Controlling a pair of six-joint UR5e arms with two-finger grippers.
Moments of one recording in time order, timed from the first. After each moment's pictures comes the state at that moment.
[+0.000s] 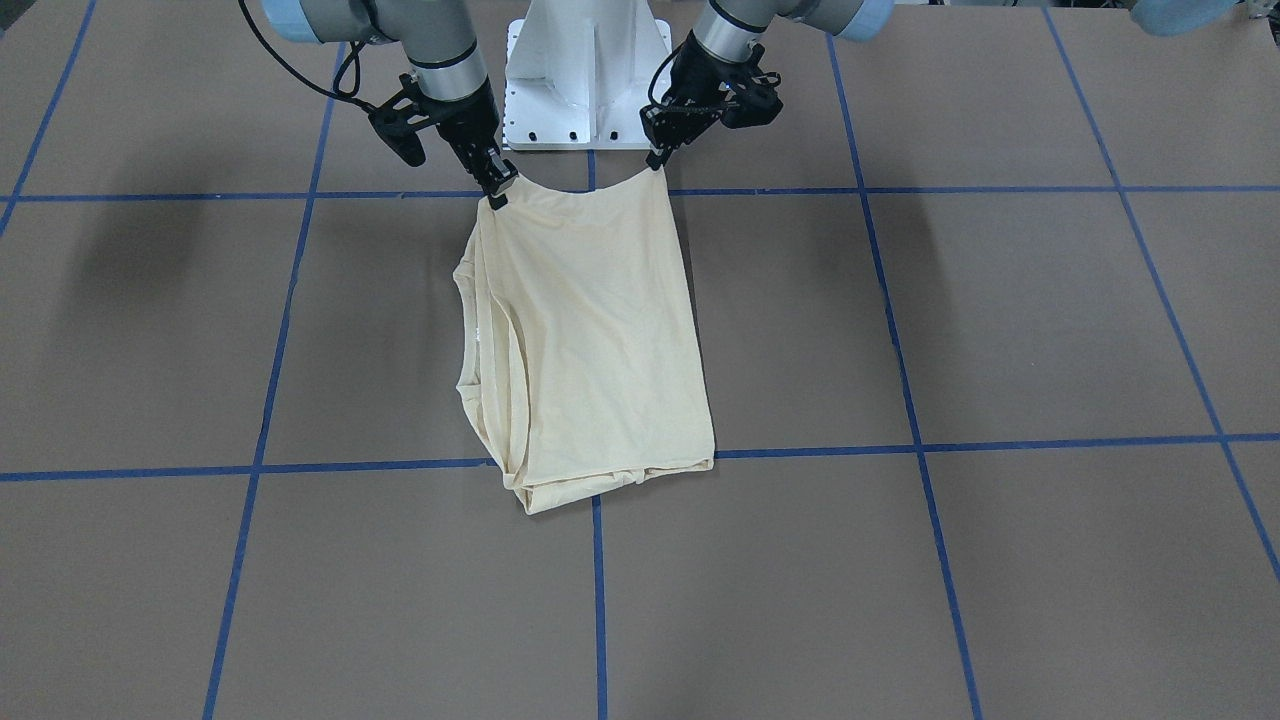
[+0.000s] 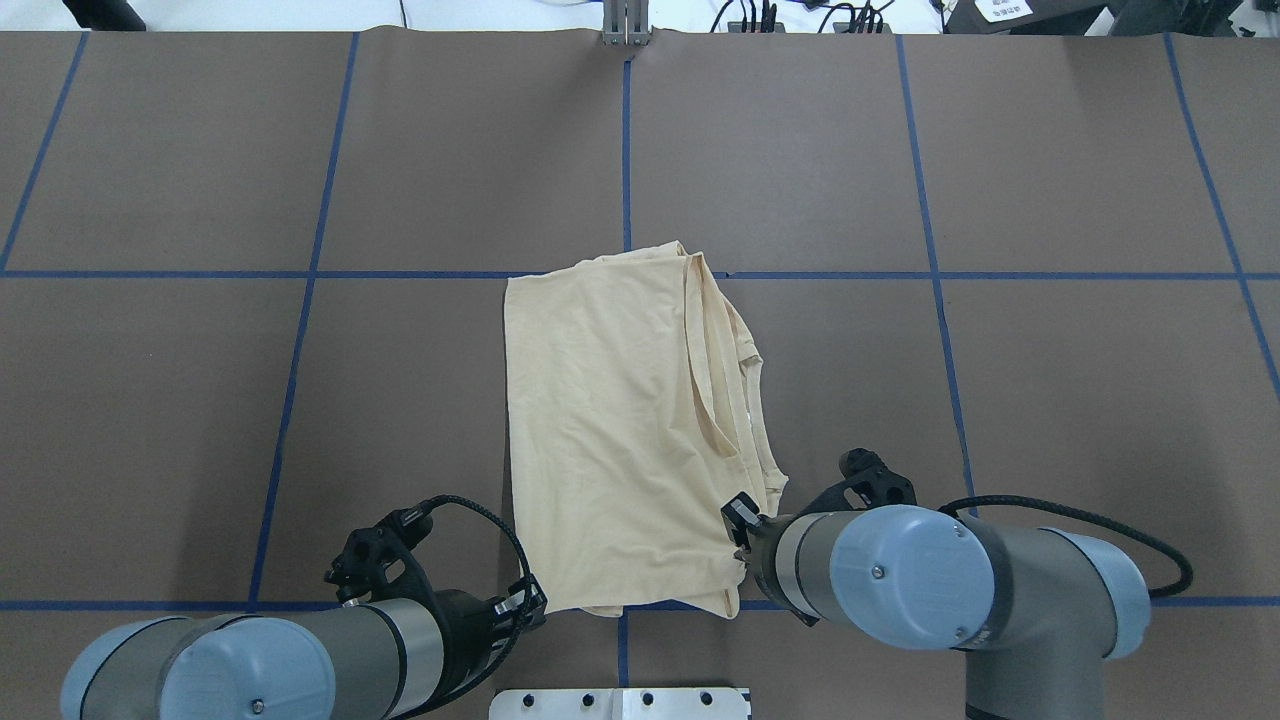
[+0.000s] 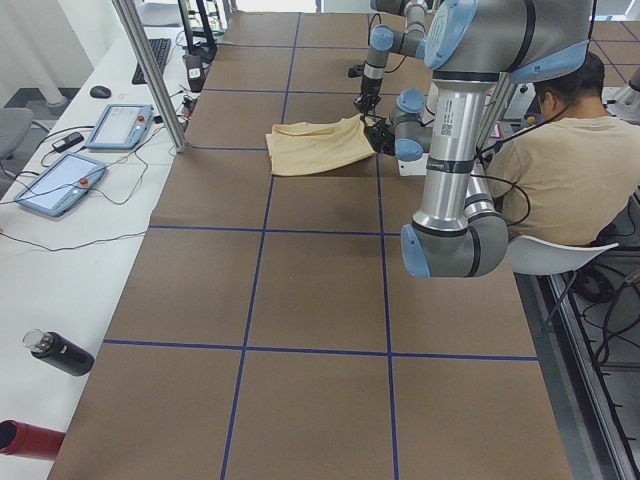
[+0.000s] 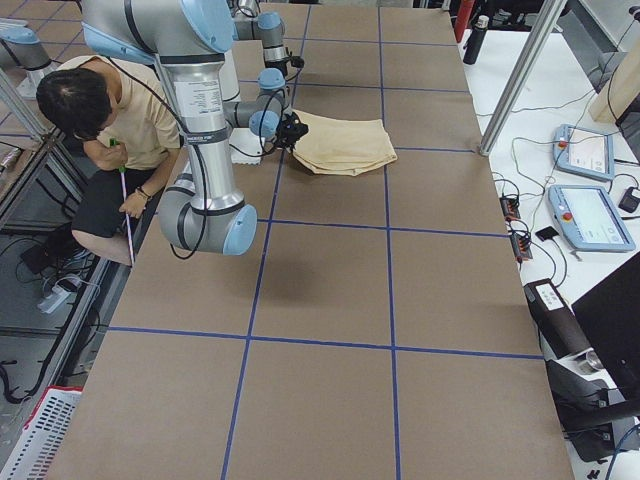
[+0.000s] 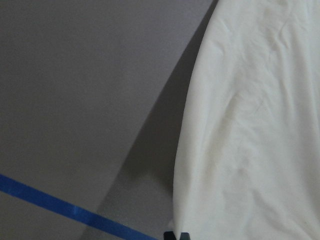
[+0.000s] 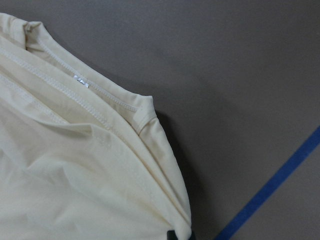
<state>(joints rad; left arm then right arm) -0.07 -1.84 -2.10 -1.96 -1.48 -2.10 0.19 -1.28 2.11 -1.46 1.60 2.37</state>
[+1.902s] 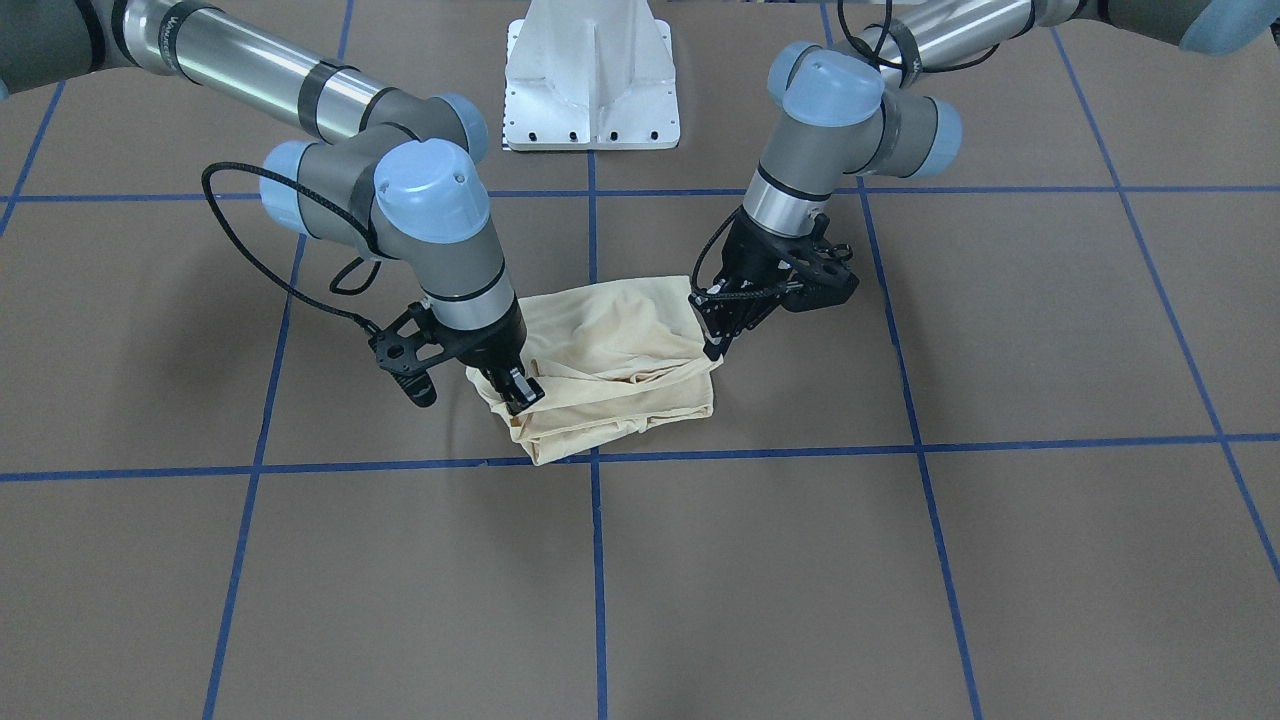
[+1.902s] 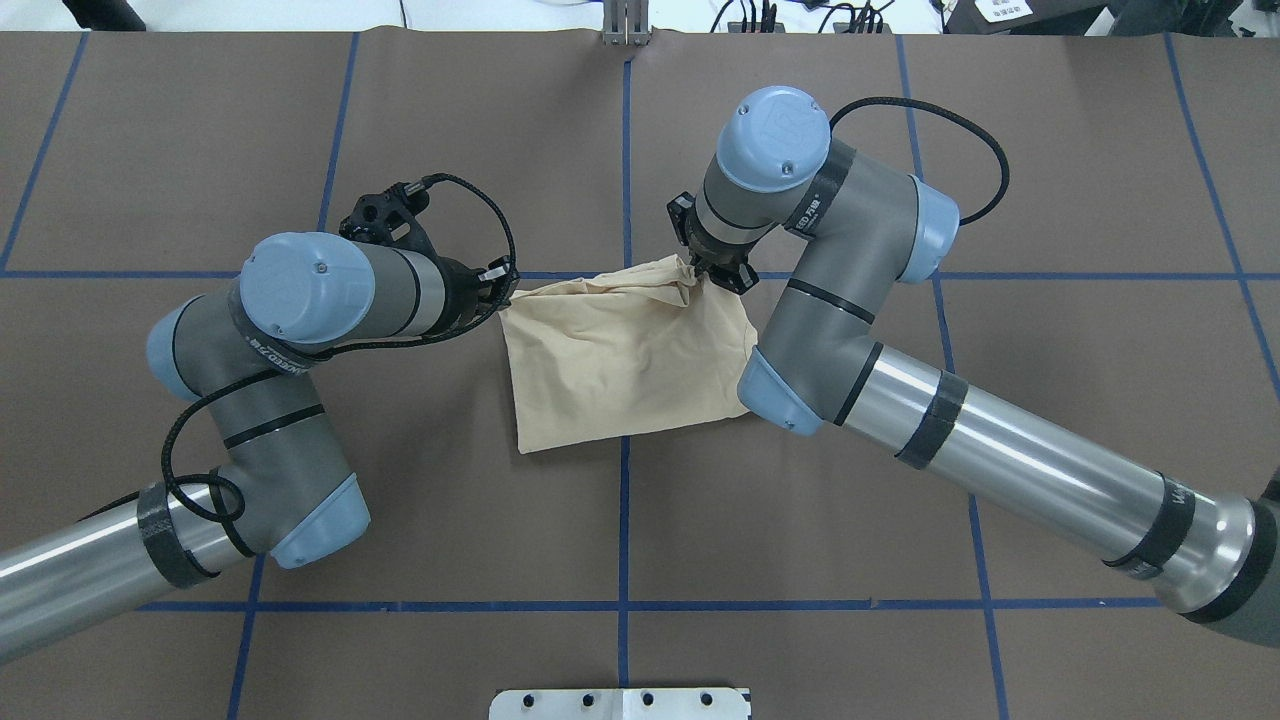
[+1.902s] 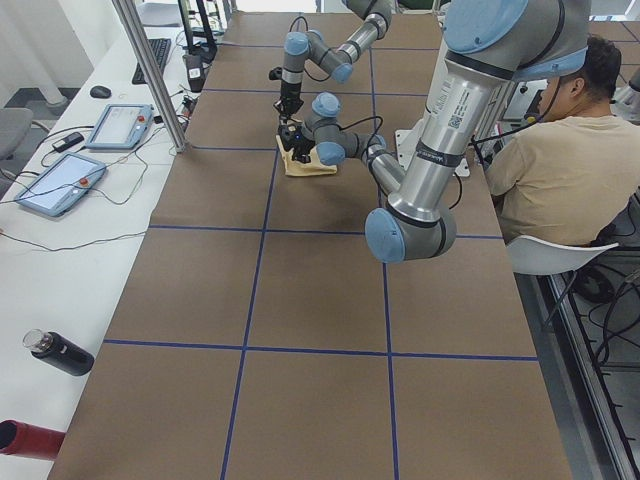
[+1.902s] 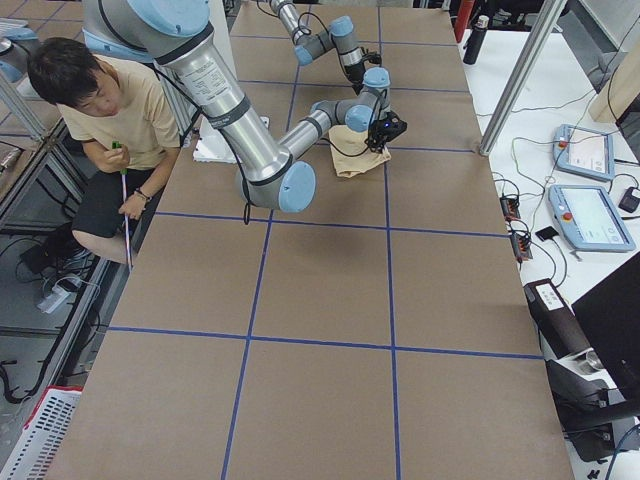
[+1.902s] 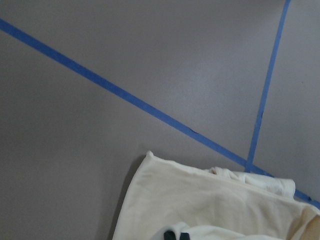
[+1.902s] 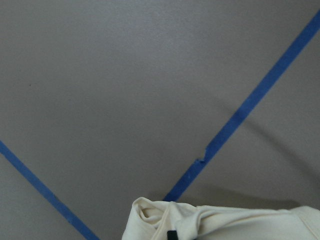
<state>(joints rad) -0.59 -2.10 -1.58 -2.16 -1.67 -1.69 0.67 -0.78 1.31 -1.28 1.89 1.99</state>
